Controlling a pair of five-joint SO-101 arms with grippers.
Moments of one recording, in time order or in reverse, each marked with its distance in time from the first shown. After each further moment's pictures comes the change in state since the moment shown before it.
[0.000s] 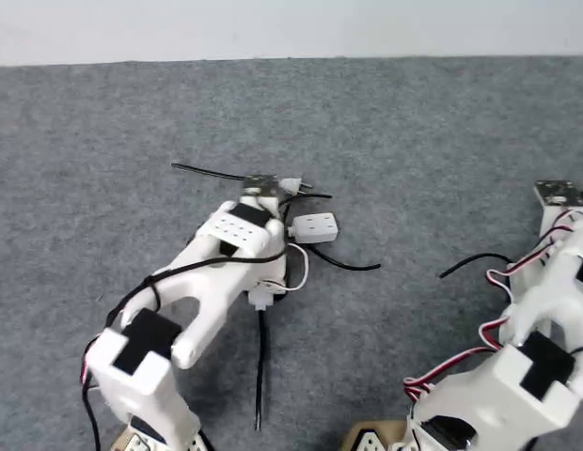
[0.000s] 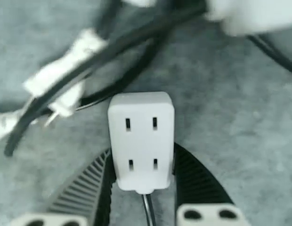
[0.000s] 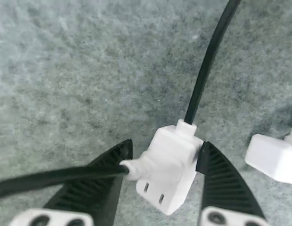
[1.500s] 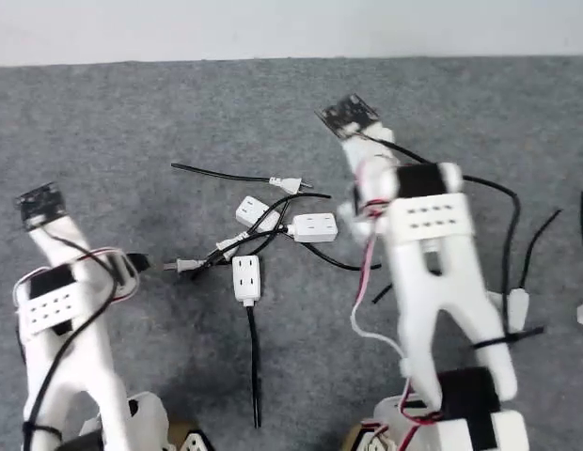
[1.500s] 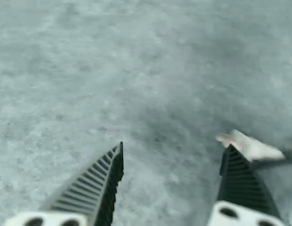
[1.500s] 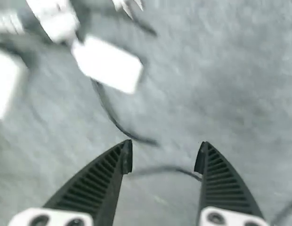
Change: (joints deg) left arm -49.7 -39.9 31.1 -15.6 -21.9; right arm -53.0 -18.0 -6.0 8.3 -22.6
